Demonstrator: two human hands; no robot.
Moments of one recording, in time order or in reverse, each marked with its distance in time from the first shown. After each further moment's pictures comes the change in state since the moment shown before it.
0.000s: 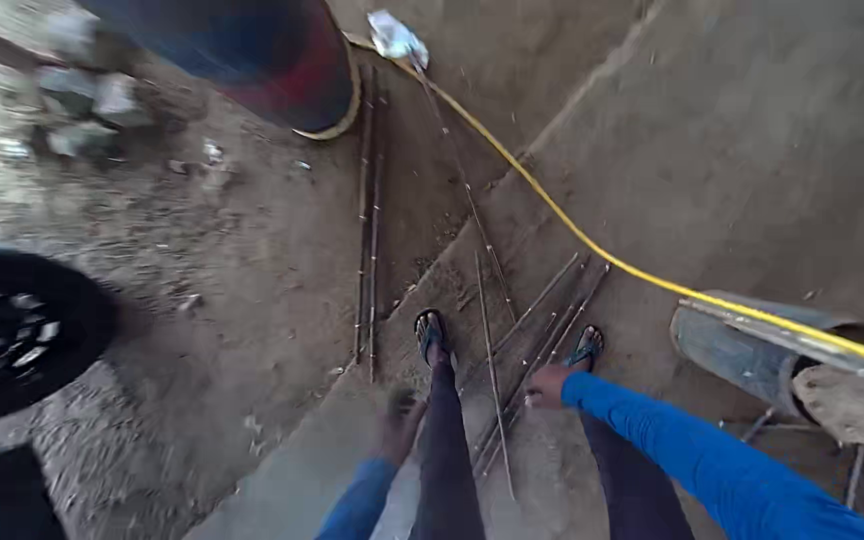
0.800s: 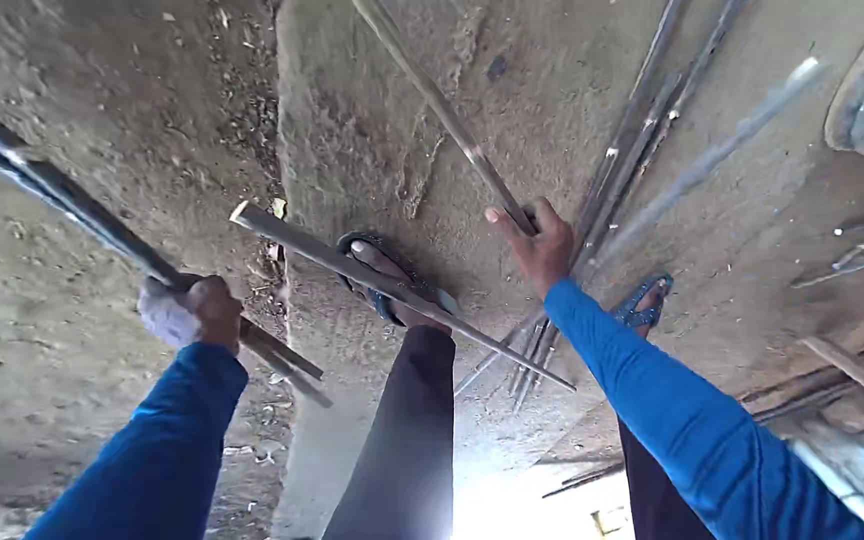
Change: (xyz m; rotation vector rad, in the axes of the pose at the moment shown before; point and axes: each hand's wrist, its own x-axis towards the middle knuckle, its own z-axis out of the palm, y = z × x) left_hand 0.428 -0.274 0.022 0.298 0.233 -0.295; right_hand 0.329 0.072 0.070 0.883 1.395 0.471
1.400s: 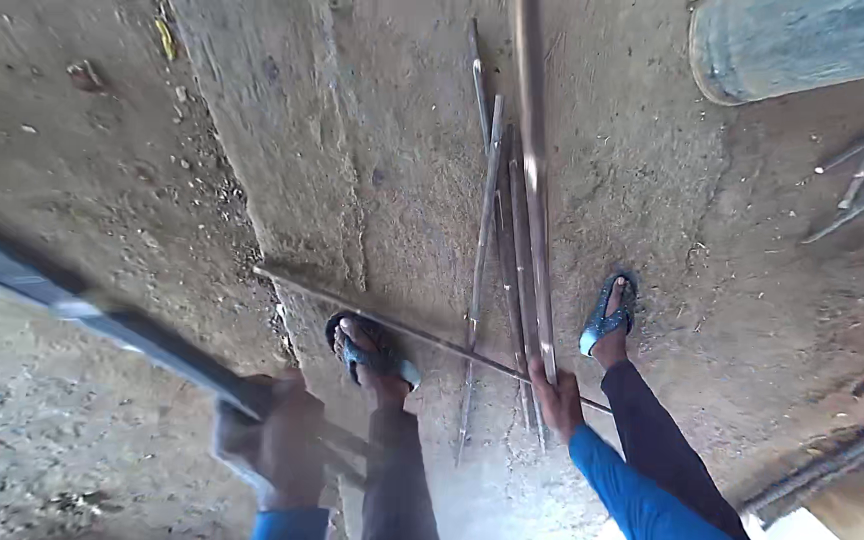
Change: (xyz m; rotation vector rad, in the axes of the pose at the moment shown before) left_hand -0.324 0.172 -0.034 -0.639 -0.136 0.489; right_hand -0.215 0.112 -0.113 0.501 -0.093 0.545
